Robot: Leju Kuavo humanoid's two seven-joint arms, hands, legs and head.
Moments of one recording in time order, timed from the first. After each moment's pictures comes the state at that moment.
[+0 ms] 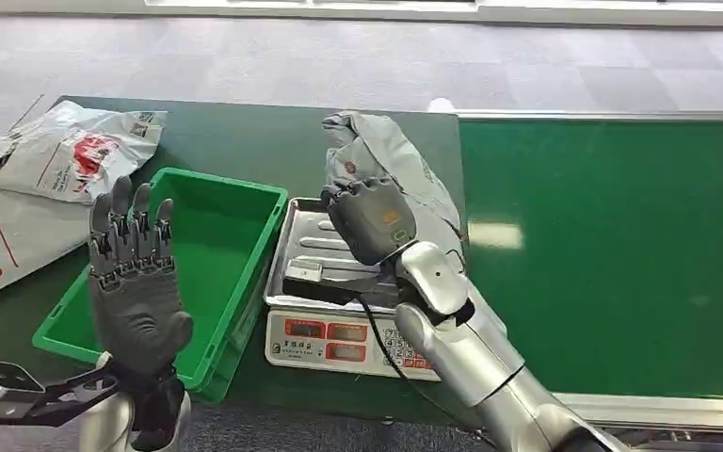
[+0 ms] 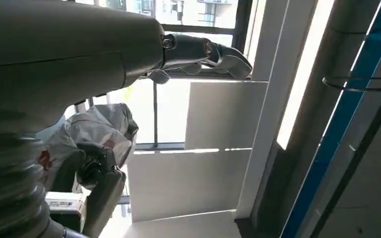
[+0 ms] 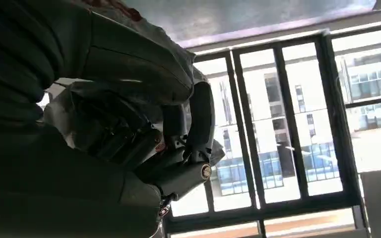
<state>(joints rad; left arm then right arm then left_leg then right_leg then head) -0.03 -0.26 -0.08 -1.76 0.16 -0.42 -0.70 -0.57 0.11 0.60 -1.12 1.31 -0.22 -0.20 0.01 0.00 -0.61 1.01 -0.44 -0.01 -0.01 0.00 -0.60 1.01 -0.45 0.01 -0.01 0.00</state>
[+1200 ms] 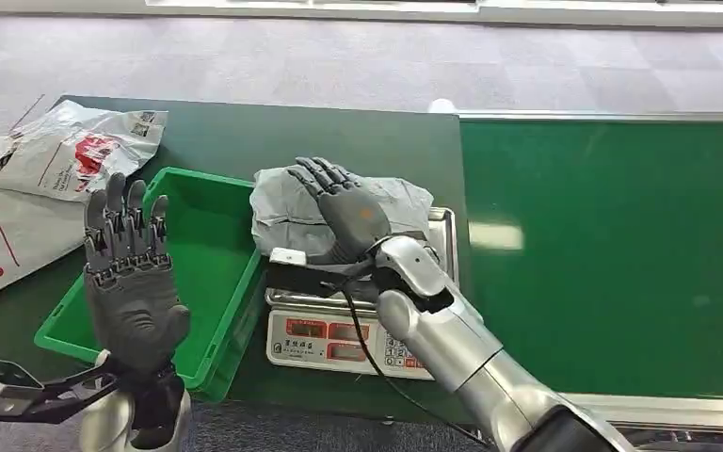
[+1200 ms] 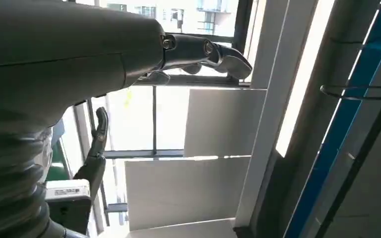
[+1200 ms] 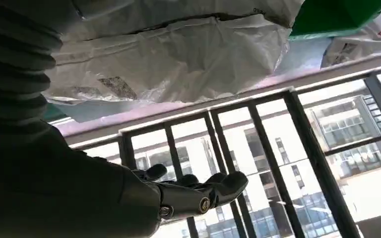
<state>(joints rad) -0.03 -0.26 -0.08 -1.76 0.16 -0.40 -0.70 -0.65 0.16 0.63 -0.95 1.03 -0.15 -0.25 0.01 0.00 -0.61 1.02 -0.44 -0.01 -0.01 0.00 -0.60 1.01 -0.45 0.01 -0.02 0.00</state>
